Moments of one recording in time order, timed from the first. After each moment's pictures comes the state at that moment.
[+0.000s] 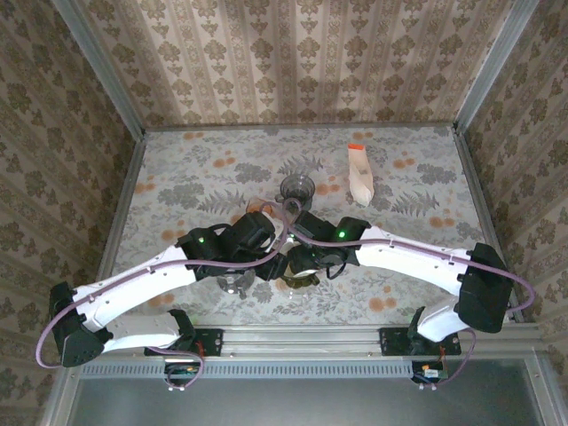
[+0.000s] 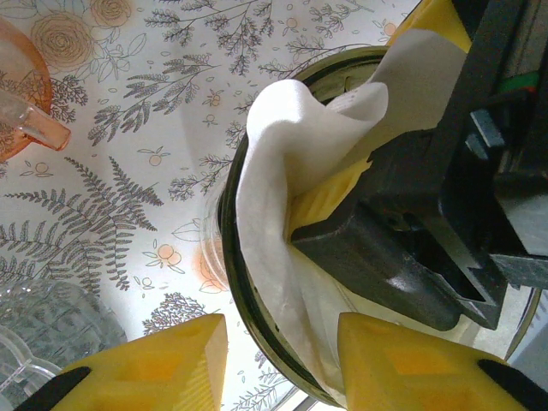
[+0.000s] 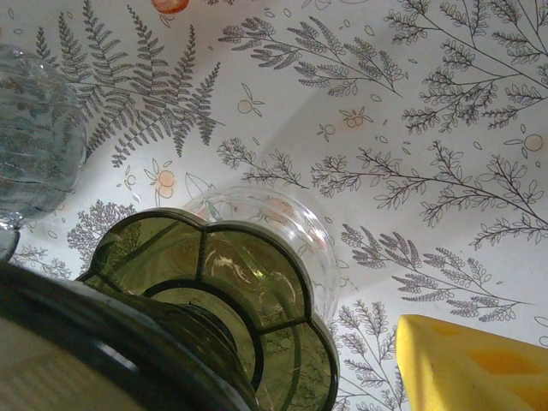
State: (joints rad) left arm -1.07 1.13 1.00 -0.83 0.05 -0.45; right arm 0.97 1.47 1.14 -0.83 0.12 0.66
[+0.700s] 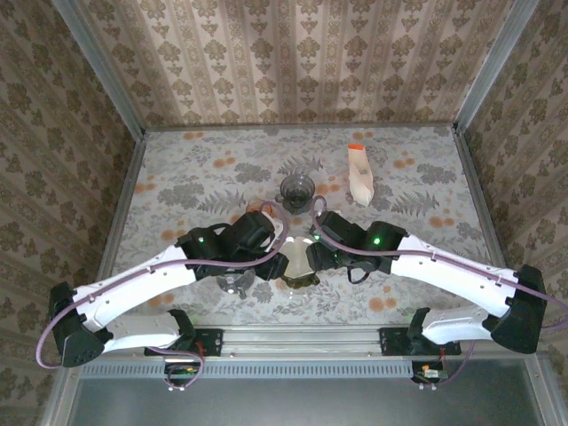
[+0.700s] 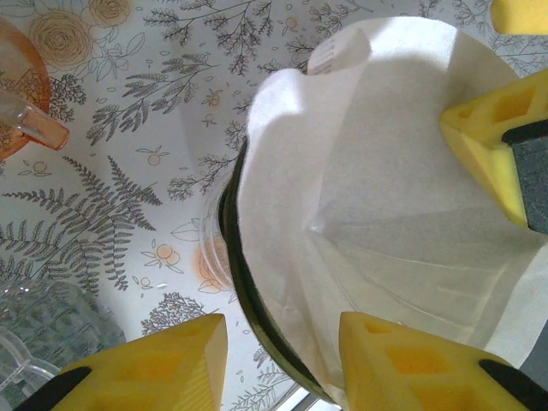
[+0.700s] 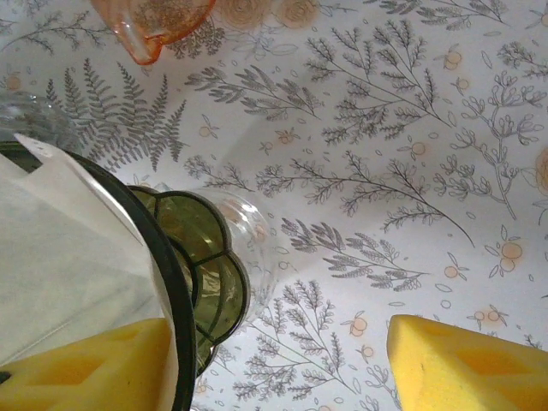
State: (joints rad) left arm -1.07 1.13 1.00 -0.83 0.06 -0.46; right arm 0.97 1.25 1.09 -0.93 0.23 0.67
